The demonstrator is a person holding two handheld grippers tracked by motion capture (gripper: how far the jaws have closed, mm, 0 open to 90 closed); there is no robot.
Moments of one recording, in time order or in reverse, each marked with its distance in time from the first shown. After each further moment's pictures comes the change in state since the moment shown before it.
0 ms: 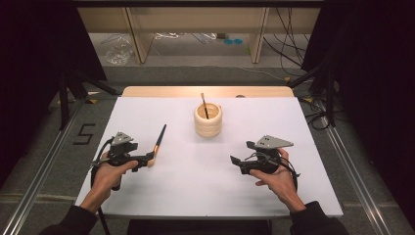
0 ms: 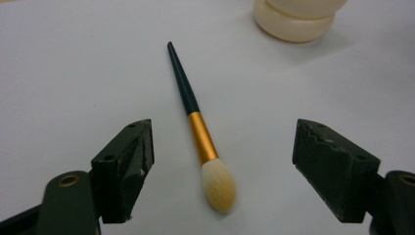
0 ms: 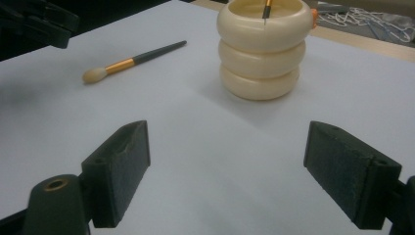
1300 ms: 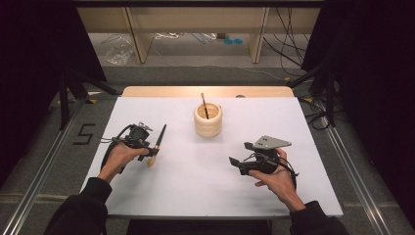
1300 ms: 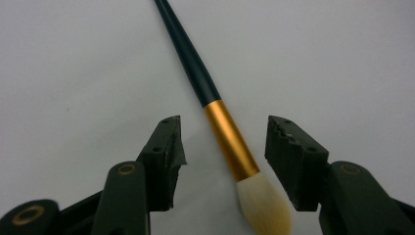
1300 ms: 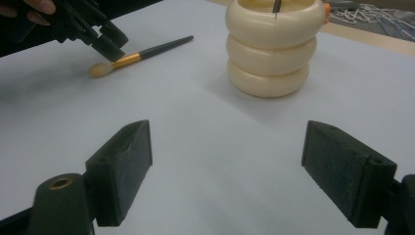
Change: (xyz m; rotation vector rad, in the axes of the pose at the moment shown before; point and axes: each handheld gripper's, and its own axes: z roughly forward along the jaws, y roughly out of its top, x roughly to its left) left arm 0.014 0.033 0.063 0.319 -0.016 0.151; right arm 0.001 0.000 0.002 0.025 0.021 -0.013
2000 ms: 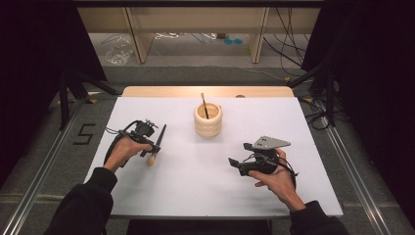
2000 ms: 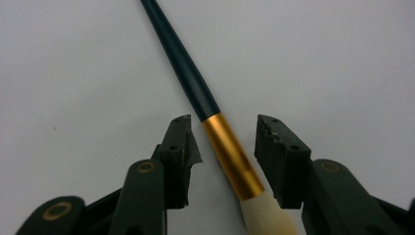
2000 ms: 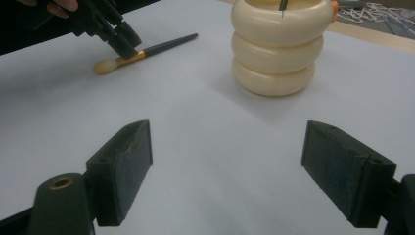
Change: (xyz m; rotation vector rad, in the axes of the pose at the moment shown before) left arm 0.003 0.020 0.011 0.132 -0.032 0.040; right arm 0.001 0.000 0.001 0.012 0.020 -0.002
